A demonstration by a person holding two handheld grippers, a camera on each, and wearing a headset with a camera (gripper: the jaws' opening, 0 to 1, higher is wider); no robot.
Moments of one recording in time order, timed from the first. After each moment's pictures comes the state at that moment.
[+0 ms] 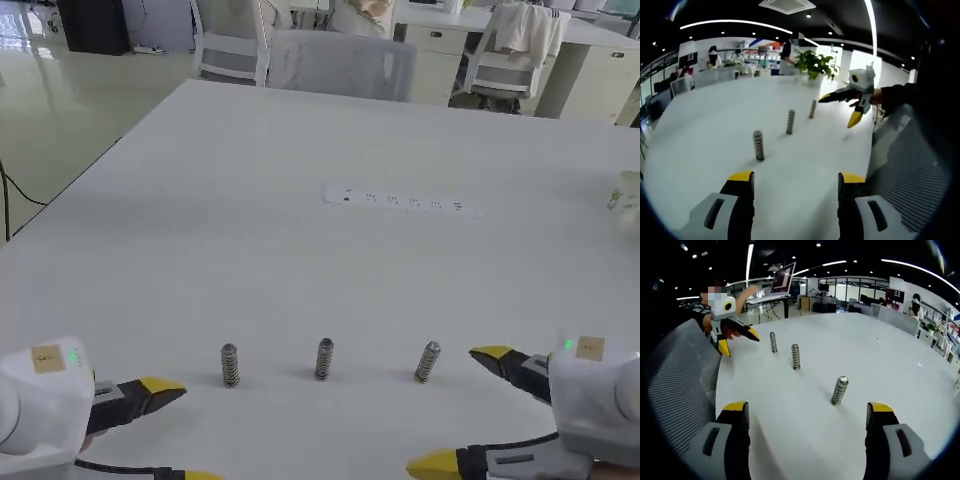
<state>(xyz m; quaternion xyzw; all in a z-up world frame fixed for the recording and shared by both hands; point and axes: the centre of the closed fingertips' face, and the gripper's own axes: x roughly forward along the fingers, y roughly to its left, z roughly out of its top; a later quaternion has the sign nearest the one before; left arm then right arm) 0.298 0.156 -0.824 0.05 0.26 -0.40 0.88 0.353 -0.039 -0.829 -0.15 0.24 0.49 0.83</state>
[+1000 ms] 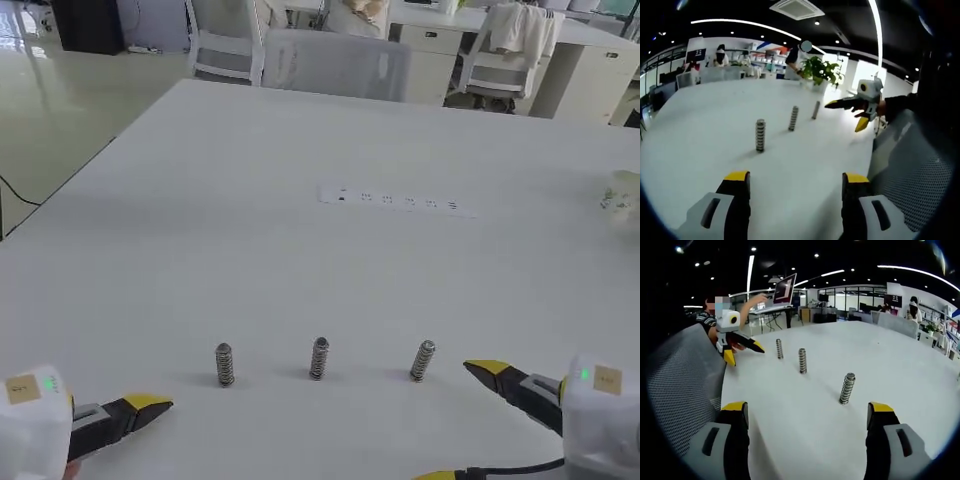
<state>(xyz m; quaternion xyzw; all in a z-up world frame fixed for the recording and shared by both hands) 0.293 0.159 -0.837 0.00 0.25 -0.39 0.89 0.343 -0.036 -0.828 -0.11 0.20 0.50 0.84</state>
